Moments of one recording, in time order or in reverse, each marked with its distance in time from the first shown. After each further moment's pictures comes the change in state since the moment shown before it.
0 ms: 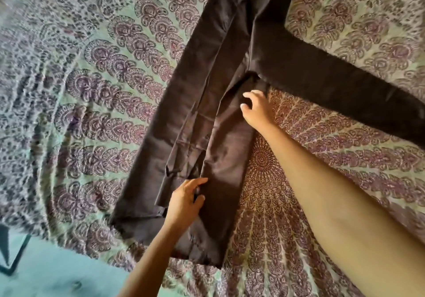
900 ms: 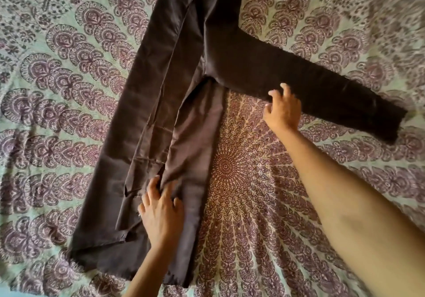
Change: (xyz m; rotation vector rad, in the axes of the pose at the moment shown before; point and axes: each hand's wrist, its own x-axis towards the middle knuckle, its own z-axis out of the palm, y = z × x) left_hand 0.008 0.048 0.032 0.423 0.284 -0.143; right_hand -0.003 0.101 -0.085 -0.447 0.260 0.123
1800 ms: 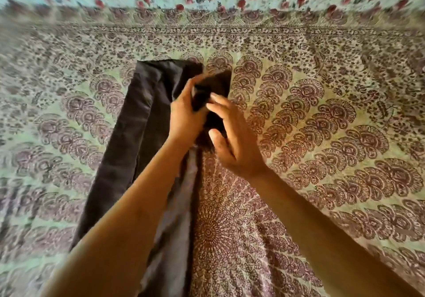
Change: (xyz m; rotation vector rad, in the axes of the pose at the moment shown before) left_hand 0.179 0.268 -0.090 -0.738 0.074 0.719; right_hand 0.002 -0.035 -0.103 0.709 0.430 -0.608
